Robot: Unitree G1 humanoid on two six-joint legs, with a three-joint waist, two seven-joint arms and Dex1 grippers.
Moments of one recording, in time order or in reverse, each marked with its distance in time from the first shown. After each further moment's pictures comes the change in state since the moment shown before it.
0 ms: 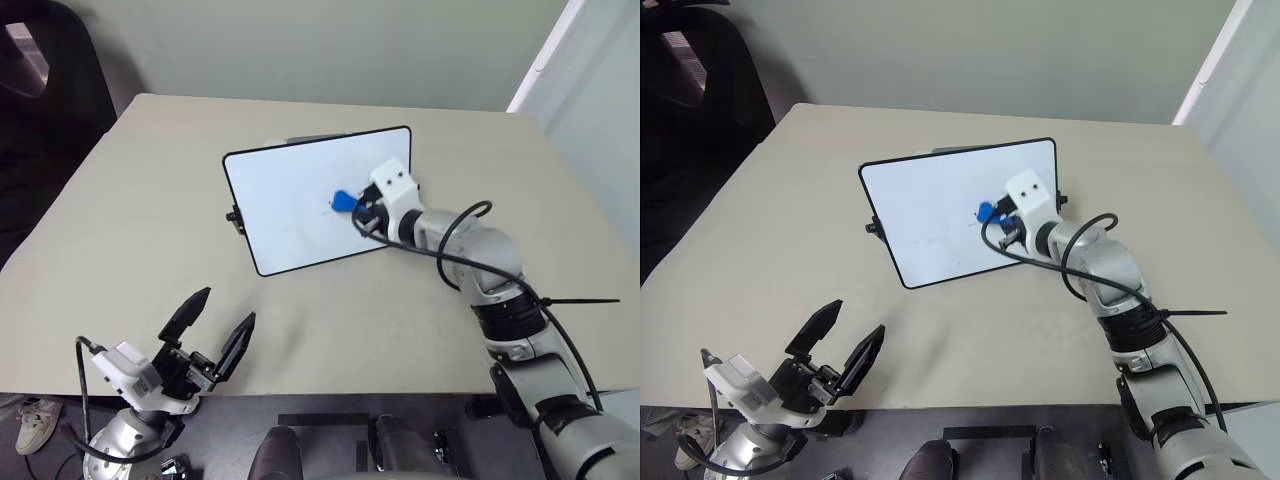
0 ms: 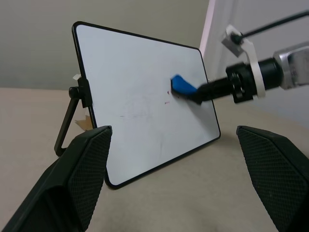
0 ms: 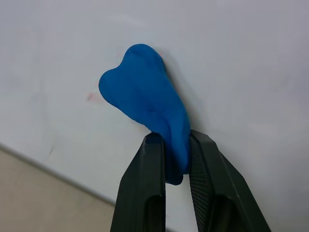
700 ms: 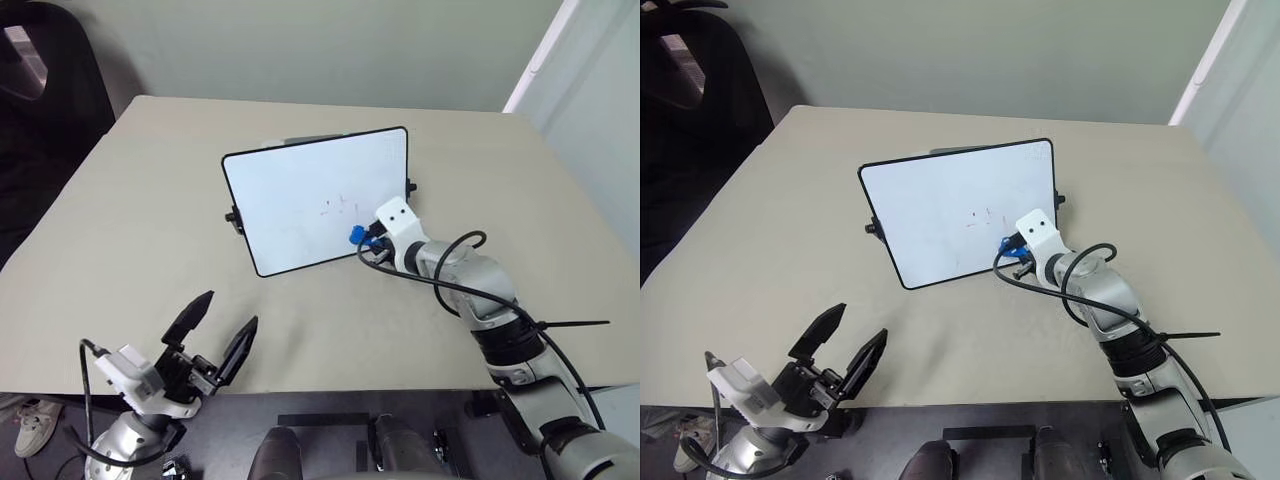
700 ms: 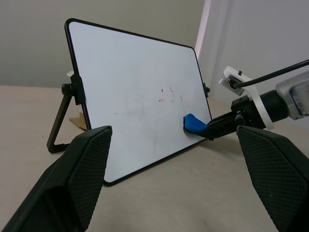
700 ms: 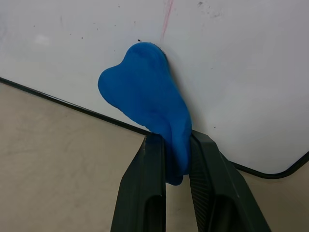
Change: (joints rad) left arm 0.013 -0.008 -0.011 -0.002 0.003 0.001 -0.006; right arm 0.163 -0.015 0.084 -0.045 -0.083 0.084 -0.008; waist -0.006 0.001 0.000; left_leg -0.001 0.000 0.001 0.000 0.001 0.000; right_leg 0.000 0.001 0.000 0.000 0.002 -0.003
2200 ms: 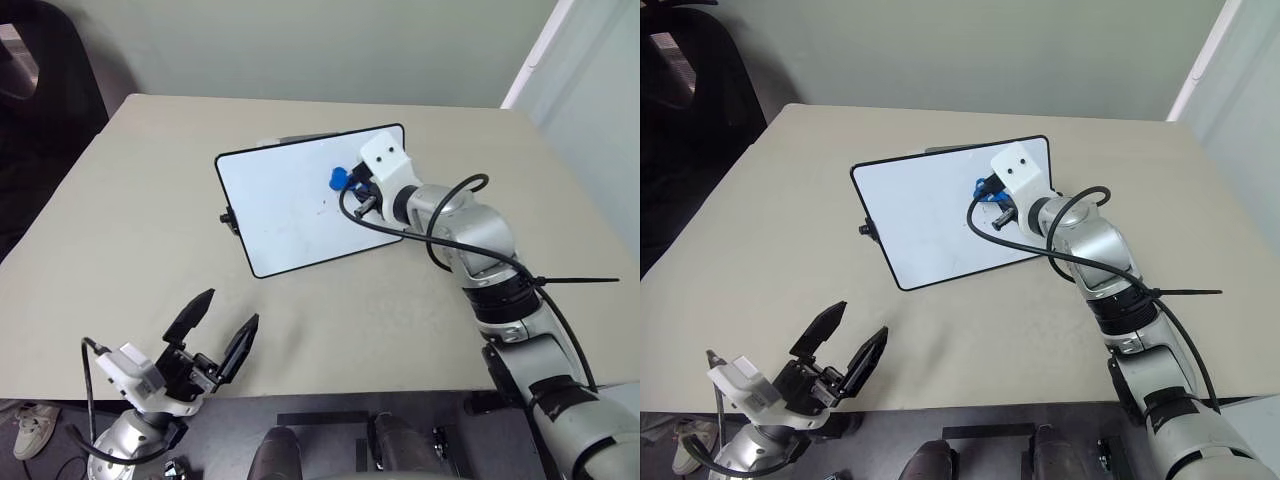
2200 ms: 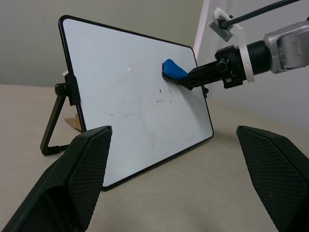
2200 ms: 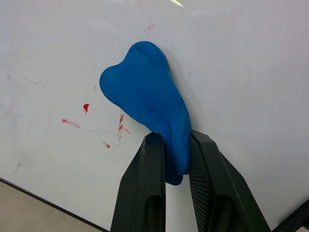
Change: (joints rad) left arm -0.013 -0.003 0.003 -0.002 -0.004 0.004 0.003; right arm -0.244 0.026 0.008 0.040 -0.055 -0.035 0.053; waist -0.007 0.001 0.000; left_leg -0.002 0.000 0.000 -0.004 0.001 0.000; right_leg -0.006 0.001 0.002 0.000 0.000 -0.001
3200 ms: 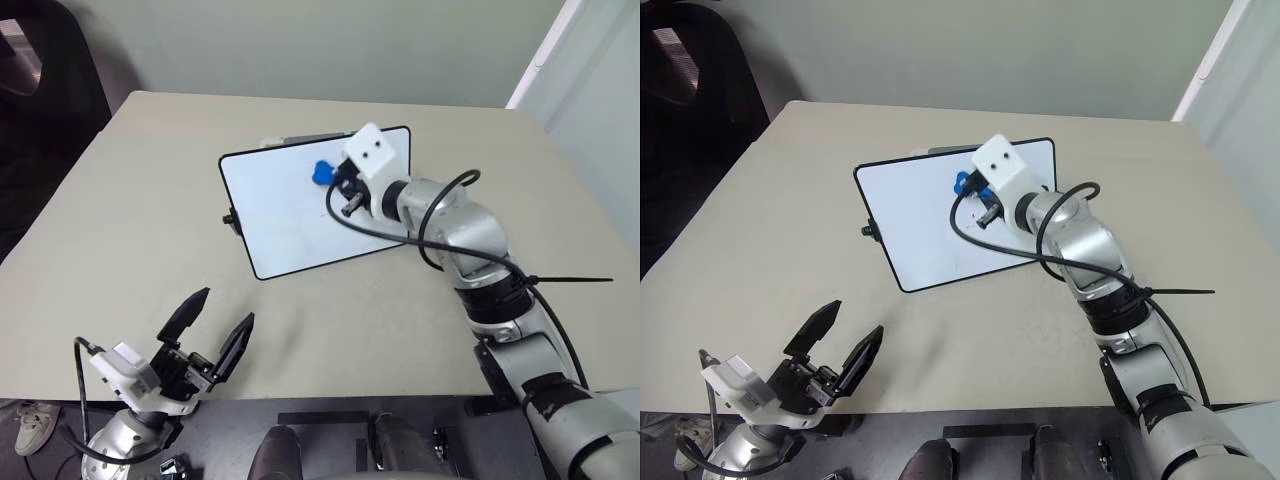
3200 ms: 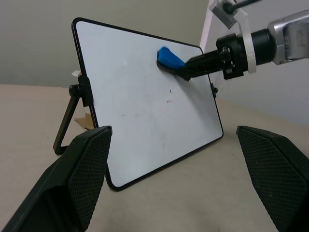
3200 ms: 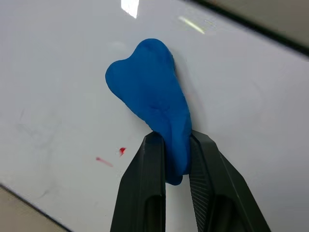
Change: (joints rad) left arm -0.002 0.003 0.020 0.000 -0.001 0.004 -0.002; right arm 0.009 0.020 0.051 -0.051 -0.035 0.003 0.066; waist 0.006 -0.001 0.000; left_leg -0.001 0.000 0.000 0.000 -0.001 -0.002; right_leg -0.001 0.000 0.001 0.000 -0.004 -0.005
